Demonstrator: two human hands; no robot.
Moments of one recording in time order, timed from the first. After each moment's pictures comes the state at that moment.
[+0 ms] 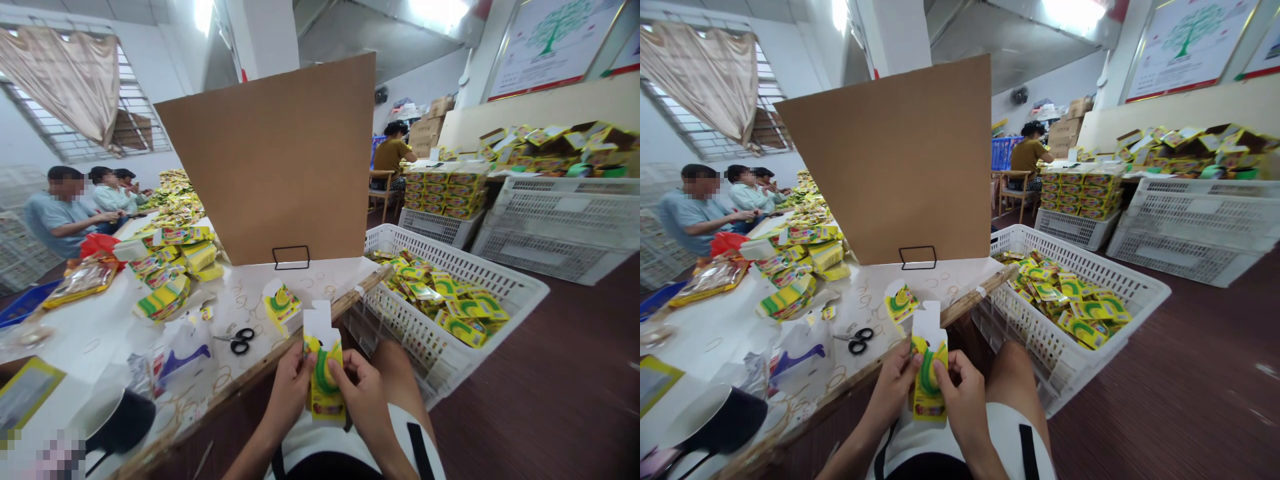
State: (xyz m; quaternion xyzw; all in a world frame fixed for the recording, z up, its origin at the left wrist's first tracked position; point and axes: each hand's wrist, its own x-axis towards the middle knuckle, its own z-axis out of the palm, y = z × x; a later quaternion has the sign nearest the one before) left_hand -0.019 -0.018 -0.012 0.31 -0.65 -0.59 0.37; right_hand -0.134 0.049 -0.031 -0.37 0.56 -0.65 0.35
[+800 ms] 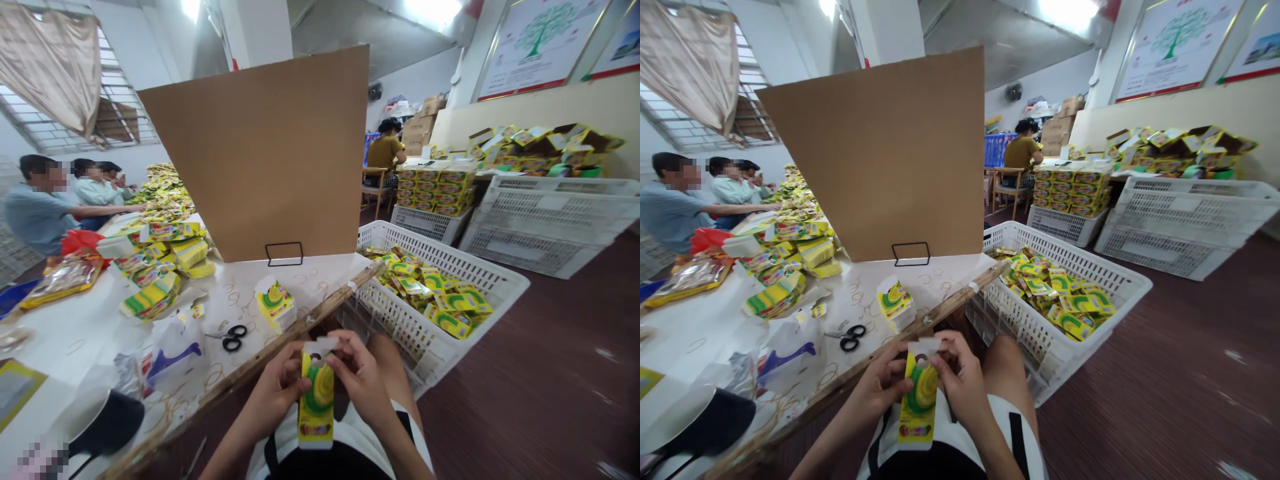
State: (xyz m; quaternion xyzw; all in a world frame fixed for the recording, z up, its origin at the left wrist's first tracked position) left_hand 0.006 -0.015 -0.003 0.22 -0.61 -0.72 0.24; right_hand -0.156 0.052 -0.023 -0.46 0.47 -0.66 0.36
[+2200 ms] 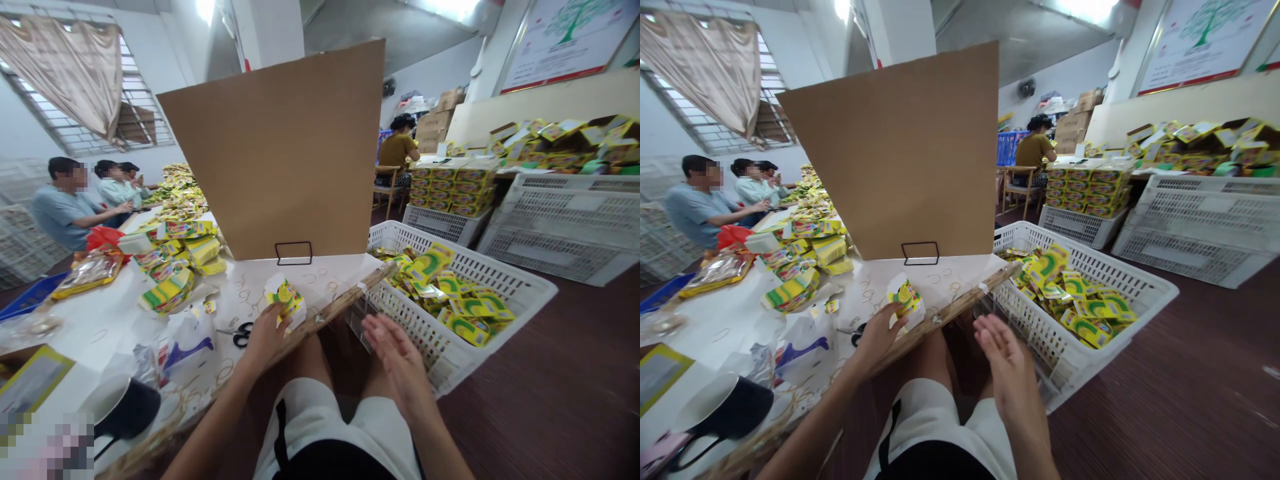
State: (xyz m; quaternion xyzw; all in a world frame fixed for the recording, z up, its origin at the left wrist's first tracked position) left_hand 0.009 -0.112 -0.014 0.41 -0.82 -0.18 0.35; right_hand -0.197 0.046 -0.028 -0.19 0.44 -0.80 0.36
